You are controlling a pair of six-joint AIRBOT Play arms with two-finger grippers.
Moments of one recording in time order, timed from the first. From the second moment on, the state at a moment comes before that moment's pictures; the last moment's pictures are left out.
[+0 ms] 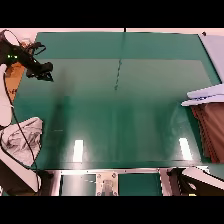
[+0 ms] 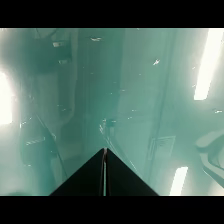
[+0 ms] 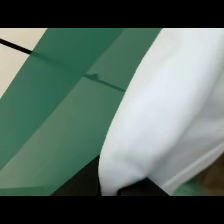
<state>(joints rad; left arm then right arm) 0.13 -1.91 2.04 1.25 -1.63 -1.51 -1.09 -1.20 1.39 -0.67 1.34 1.33</state>
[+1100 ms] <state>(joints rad) 0.13 -1.91 2.04 1.24 -1.66 -1.48 -1.22 -1.13 1.21 -1.58 1.61 1.85</state>
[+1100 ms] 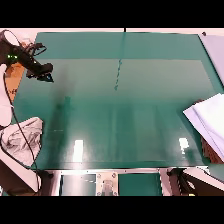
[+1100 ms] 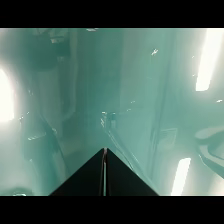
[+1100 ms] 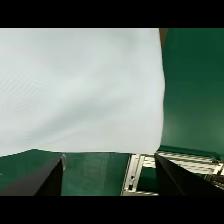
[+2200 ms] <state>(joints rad) 0.13 -1.07 1.05 1.15 -1.43 -1.41 0.19 -0.92 0.86 -1.33 1.17 1.92</state>
